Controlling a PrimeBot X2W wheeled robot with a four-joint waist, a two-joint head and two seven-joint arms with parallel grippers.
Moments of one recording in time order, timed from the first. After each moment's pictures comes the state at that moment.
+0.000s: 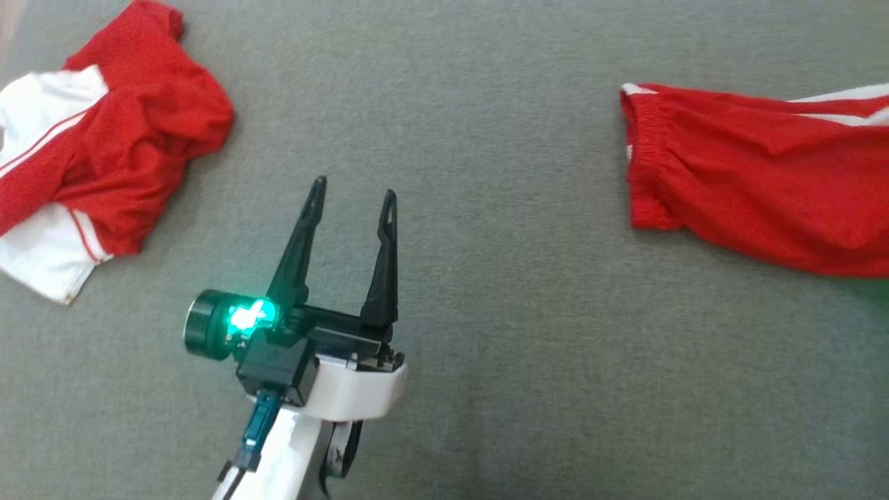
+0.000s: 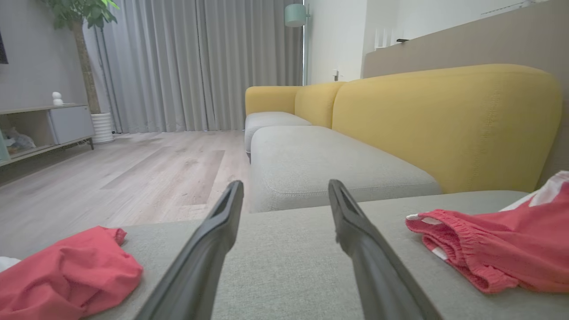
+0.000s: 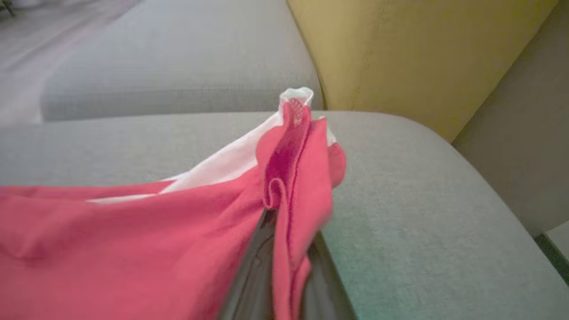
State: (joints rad) left arm -0.23 0.05 -0.42 0.01 -0.11 0.14 -0.26; right arm -0.50 -0.57 -0.03 0.71 0.42 0.12 0.01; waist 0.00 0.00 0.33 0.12
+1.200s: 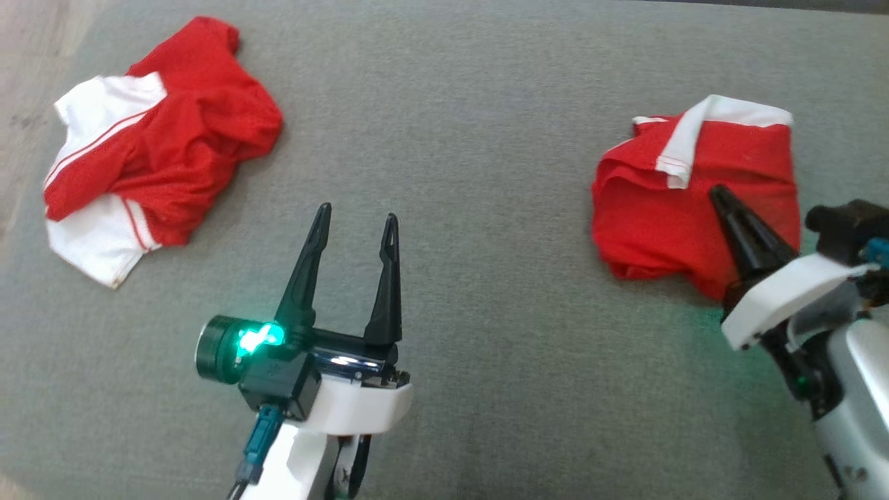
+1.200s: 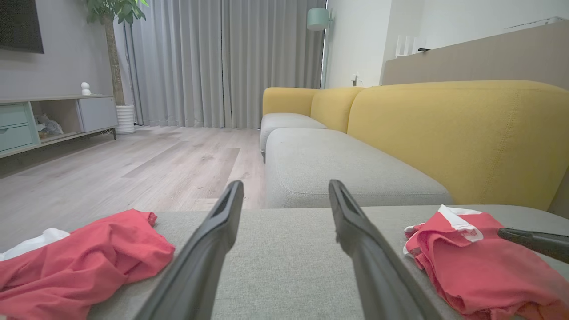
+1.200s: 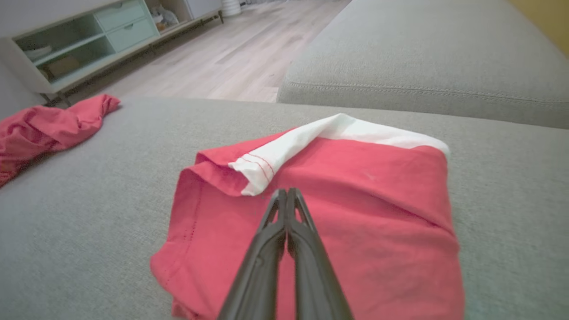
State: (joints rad) left arm -0.18 0.05 -0.44 0.02 -0.17 0.15 -0.26; right arm -0.28 -0.37 0.26 0.22 0.46 0.12 0.07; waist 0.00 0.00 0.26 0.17
